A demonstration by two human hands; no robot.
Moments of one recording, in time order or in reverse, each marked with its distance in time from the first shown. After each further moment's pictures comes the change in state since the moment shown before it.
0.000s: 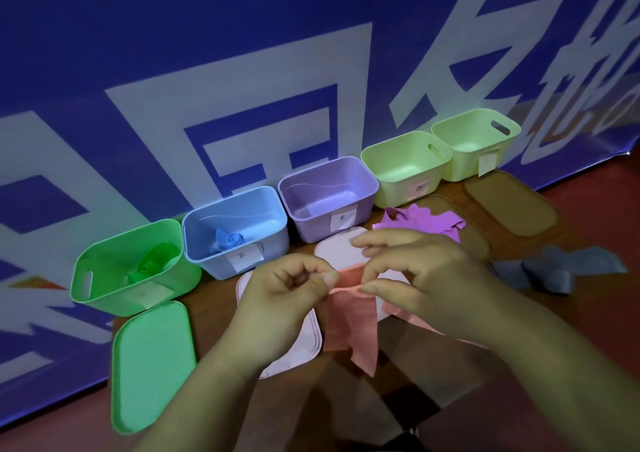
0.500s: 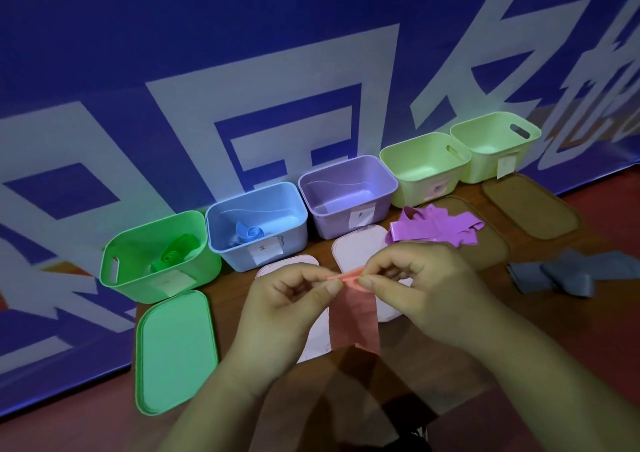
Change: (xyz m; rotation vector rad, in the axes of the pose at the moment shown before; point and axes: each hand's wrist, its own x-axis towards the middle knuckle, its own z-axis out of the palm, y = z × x) left_hand -0.038 -0.003 -0.023 -0.053 0.102 0.058; right_hand 0.002 -0.029 0.042 0.257 0.118 0.184
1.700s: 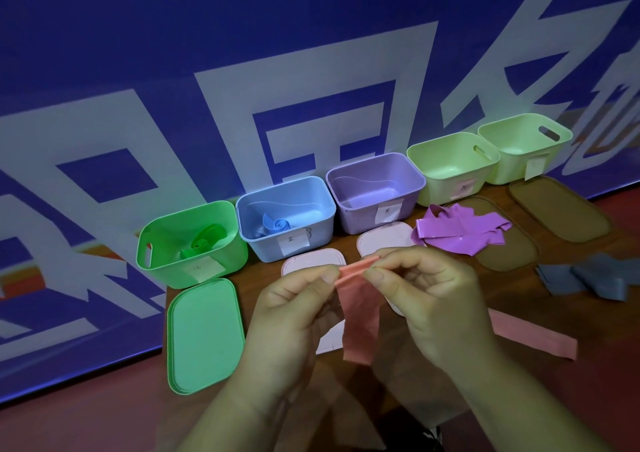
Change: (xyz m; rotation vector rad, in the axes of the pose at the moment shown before) left_hand -0.034 -0.003 -0.031 -0.511 0.147 -0.218; right_hand -0.015 -0.053 0.070 0.569 0.293 0.143
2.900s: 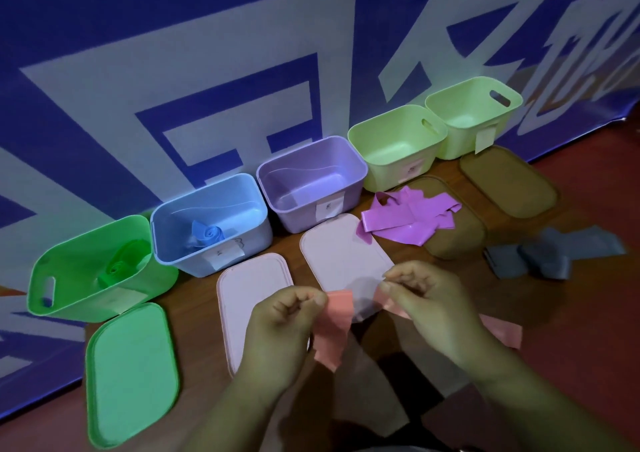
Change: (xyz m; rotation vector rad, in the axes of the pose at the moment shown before) left_hand 0.089 -0.086 0.055 0.664 -0.010 0.018; right_hand 0.056 0.105 -0.151 -0.362 0.070 0.321
